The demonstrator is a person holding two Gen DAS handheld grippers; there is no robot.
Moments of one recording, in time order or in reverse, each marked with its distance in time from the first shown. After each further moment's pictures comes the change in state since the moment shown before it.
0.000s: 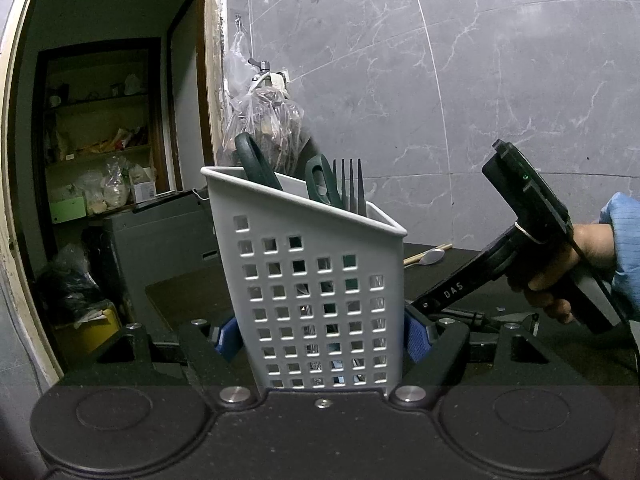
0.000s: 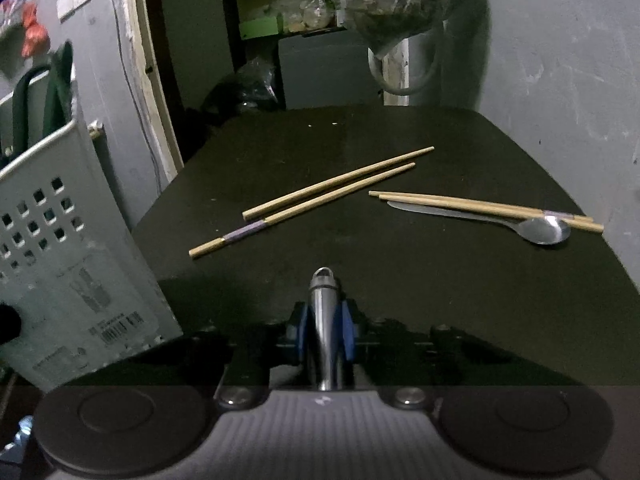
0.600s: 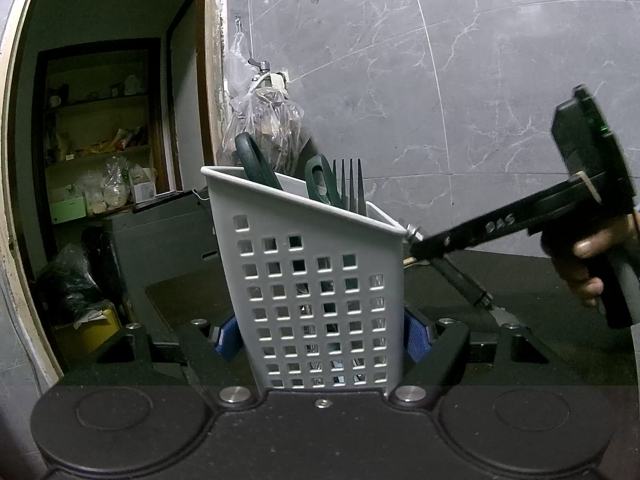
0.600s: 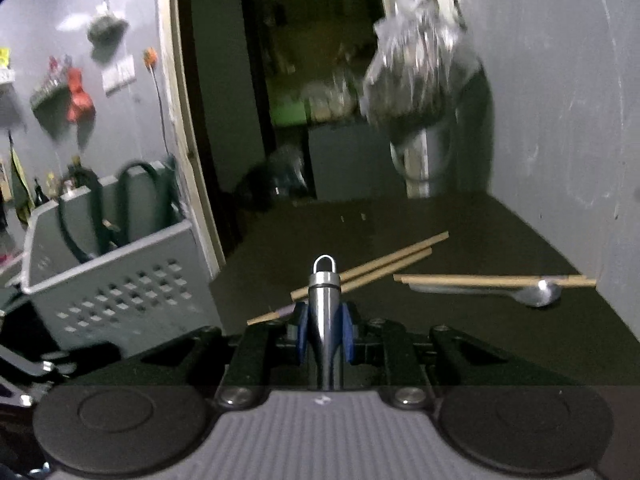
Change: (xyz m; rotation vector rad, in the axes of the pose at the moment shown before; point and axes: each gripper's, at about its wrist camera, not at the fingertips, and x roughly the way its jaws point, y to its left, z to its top) left arm 0.000 0.000 0.000 0.000 0.000 0.000; right arm -0.065 0.000 -0.015 0.012 -0.311 0.114
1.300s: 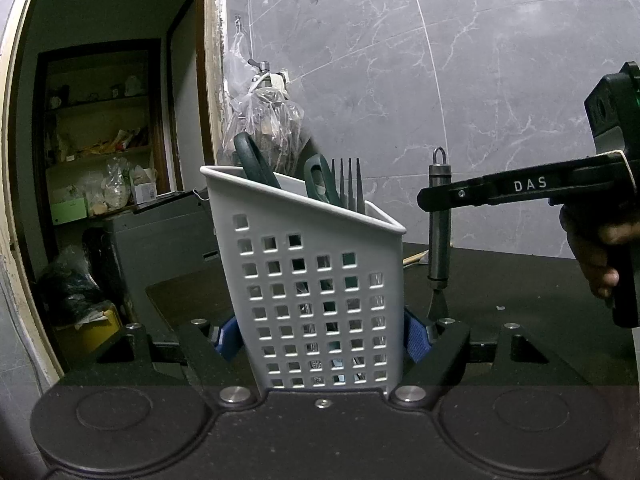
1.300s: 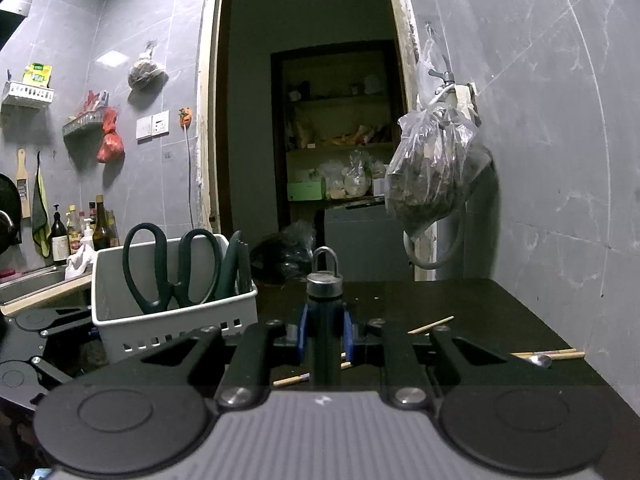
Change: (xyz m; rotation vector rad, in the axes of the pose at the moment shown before) left arm 0.000 0.000 0.000 0.001 0.000 0.000; right arm -0.043 0.027 -0.001 -0.091 -0.231 0.005
